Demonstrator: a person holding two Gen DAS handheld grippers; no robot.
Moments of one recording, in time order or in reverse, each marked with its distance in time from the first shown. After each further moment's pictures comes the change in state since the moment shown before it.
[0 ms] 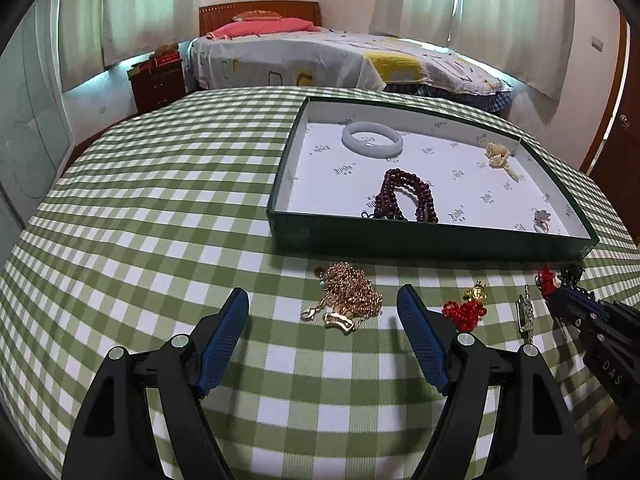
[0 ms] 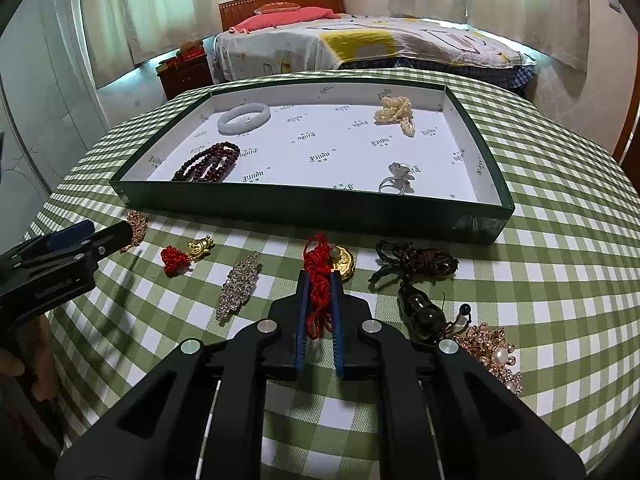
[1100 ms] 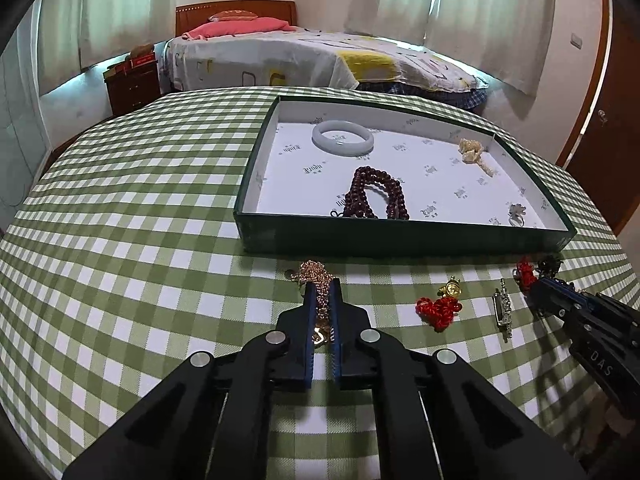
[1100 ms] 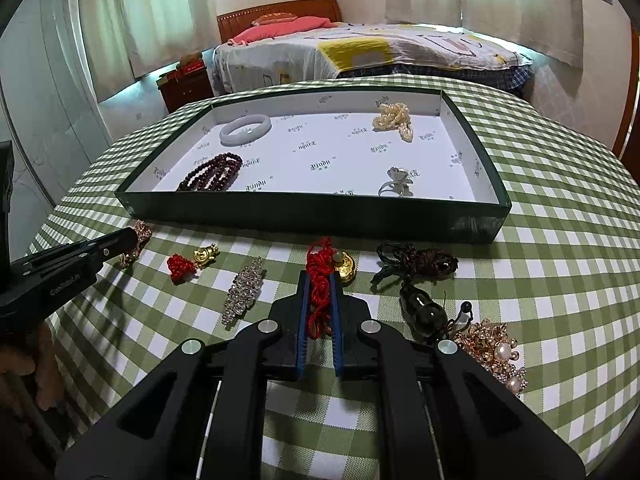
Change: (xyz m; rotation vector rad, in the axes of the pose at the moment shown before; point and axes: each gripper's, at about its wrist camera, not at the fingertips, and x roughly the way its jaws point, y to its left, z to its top) left arm -0.007 -0.004 -0.003 0.031 -0.011 -0.091; right arm -0.007 0.001 0.000 0.026 -0.045 0.013
